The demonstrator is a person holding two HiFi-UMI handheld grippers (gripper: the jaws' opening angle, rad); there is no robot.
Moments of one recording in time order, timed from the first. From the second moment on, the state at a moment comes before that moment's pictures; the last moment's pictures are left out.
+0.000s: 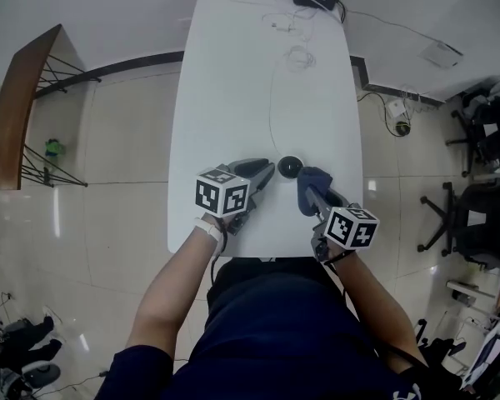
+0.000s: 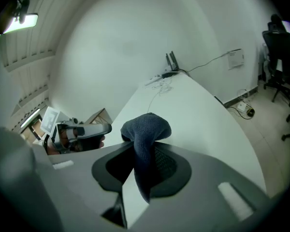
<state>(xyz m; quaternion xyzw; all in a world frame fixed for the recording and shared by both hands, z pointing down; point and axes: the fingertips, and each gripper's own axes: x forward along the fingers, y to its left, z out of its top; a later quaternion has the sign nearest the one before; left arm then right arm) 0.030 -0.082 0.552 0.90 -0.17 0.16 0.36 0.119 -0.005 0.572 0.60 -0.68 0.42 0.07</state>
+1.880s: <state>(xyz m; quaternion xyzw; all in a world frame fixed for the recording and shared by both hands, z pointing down) 0.090 -0.050 0.650 0.95 -0.06 0.30 0.04 0.067 -0.021 0.551 0.52 -0.74 0.35 0.23</state>
